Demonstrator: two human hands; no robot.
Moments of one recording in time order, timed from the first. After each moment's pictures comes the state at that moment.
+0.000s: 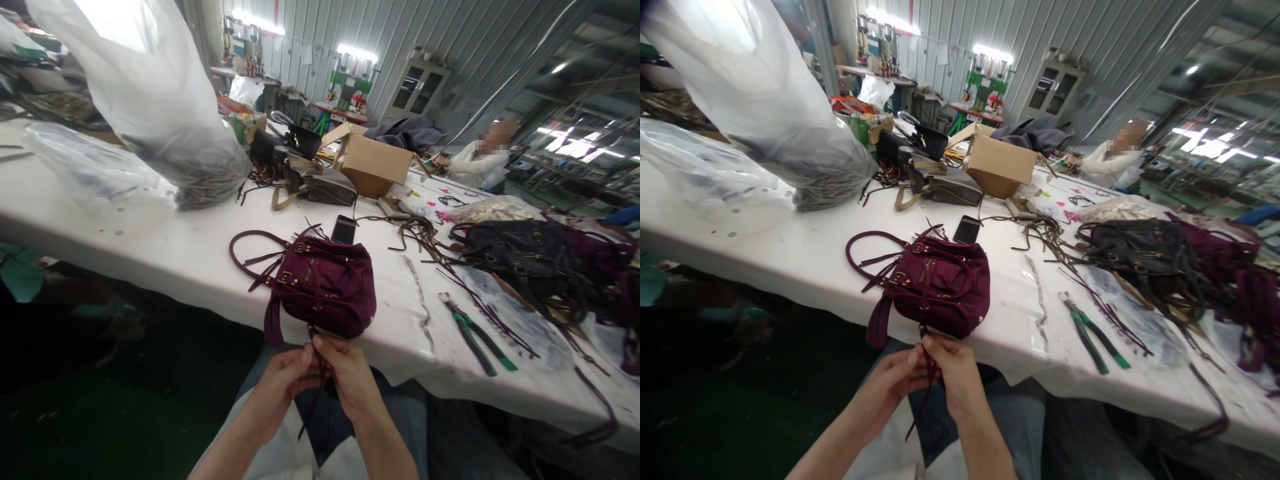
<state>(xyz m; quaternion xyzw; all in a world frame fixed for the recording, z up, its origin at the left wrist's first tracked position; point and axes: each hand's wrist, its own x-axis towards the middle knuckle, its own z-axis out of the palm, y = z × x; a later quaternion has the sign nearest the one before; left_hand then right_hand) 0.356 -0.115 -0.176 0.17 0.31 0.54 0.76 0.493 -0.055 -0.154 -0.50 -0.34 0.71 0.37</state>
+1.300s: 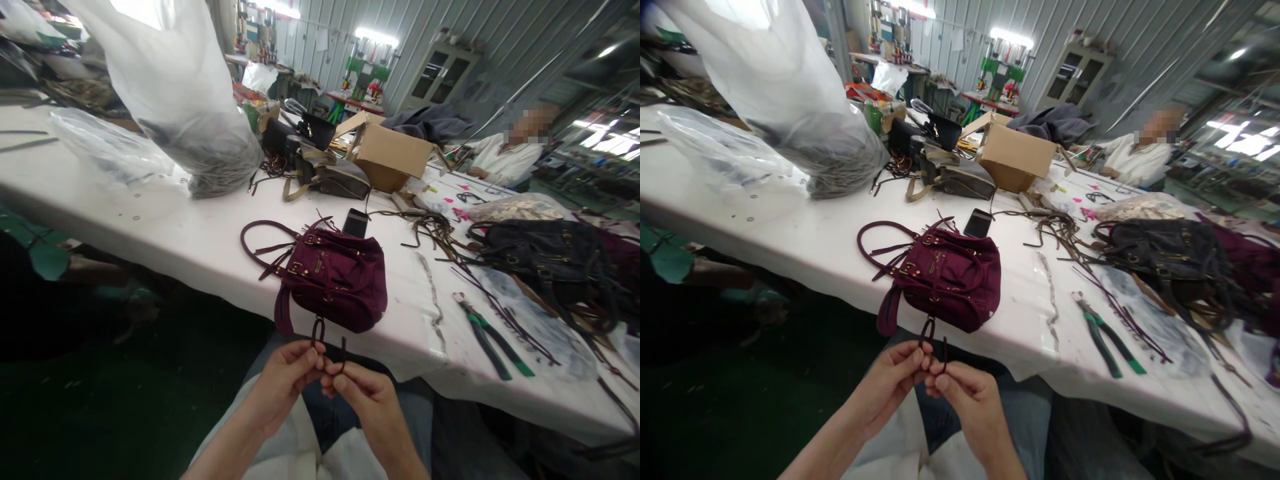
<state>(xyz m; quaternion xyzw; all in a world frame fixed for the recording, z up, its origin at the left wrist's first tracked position) 0.354 -0.126 -0.171 0.10 0.29 0.57 0.76 0.534 -0.100 -0.145 -0.45 -0.49 0.66 0.35</state>
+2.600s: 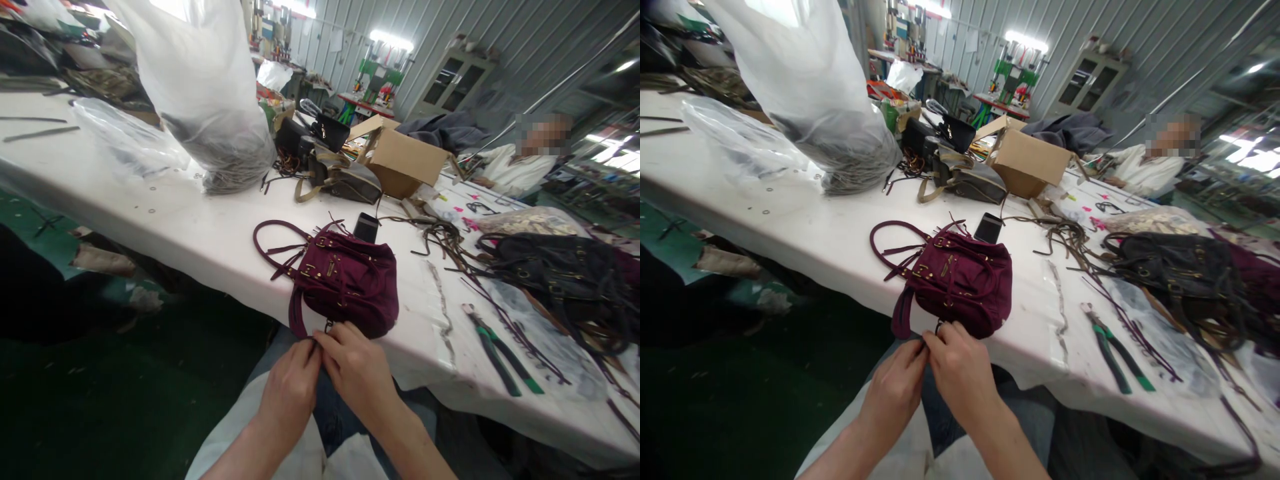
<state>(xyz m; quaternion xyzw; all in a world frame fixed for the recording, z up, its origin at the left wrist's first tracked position) 0.349 -0.134 -0.181 0.68 0.61 0.41 0.01 0.481 -0.051 -0.102 -0.36 -0.92 0.09 0.10</state>
